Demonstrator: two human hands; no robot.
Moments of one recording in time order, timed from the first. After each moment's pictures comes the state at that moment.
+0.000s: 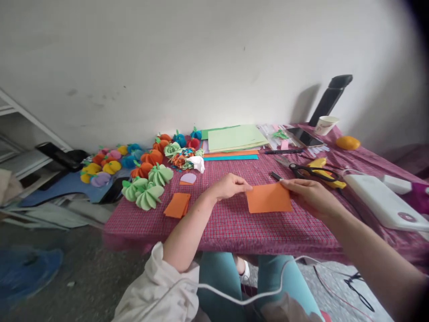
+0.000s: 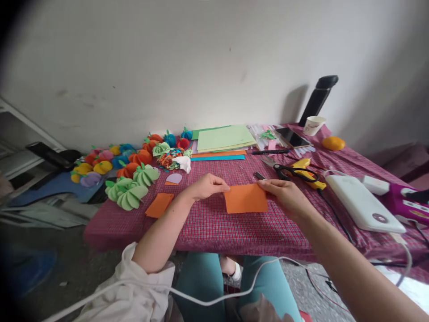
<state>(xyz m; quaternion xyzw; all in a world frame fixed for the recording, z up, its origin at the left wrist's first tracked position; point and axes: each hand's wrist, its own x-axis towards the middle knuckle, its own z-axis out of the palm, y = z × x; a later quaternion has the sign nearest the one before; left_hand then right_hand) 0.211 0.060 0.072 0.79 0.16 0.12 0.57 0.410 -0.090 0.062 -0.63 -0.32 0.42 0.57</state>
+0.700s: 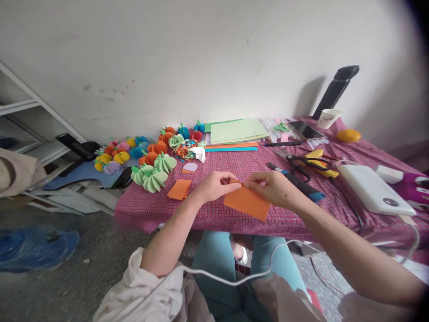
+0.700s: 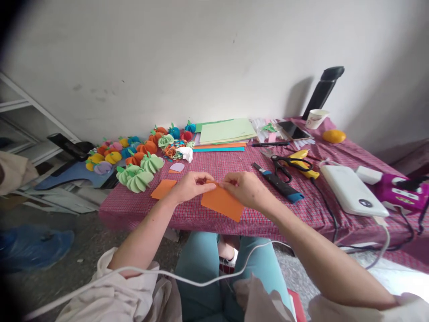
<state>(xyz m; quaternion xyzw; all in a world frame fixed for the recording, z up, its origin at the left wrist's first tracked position) 0.161 -0.004 0.099 0.83 0.24 0.21 0.46 0.334 -0.095 0.100 -0.63 -0.66 0.19 0.34</state>
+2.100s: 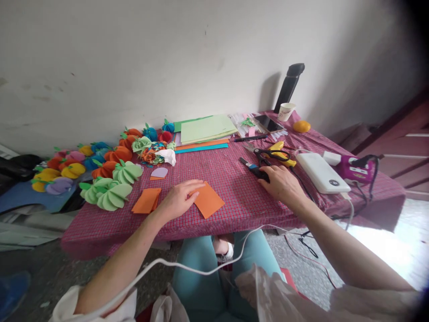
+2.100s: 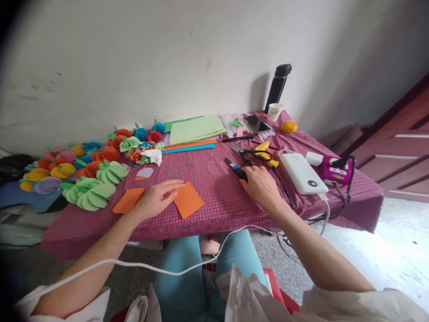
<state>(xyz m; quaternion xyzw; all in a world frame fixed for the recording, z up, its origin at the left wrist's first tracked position) 0.149 0.015 0.069 0.95 0.18 0.16 0.19 0.437 -0.133 0.040 -0.80 -0.58 -0.10 0.09</state>
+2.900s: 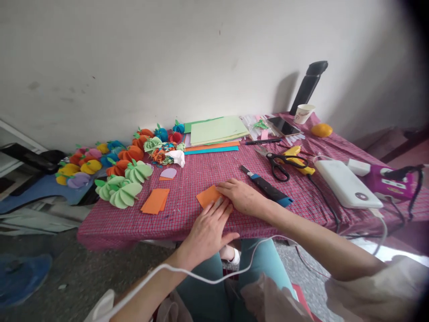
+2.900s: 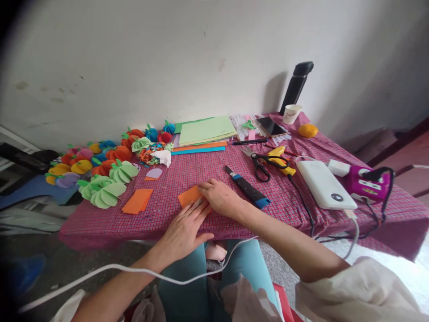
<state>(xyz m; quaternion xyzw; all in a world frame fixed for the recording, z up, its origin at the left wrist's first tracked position) 0.169 -0.065 0.041 0.98 0.18 0.11 0.03 0.348 -0.068 0.048 -0.52 -0.84 0.00 0.16</state>
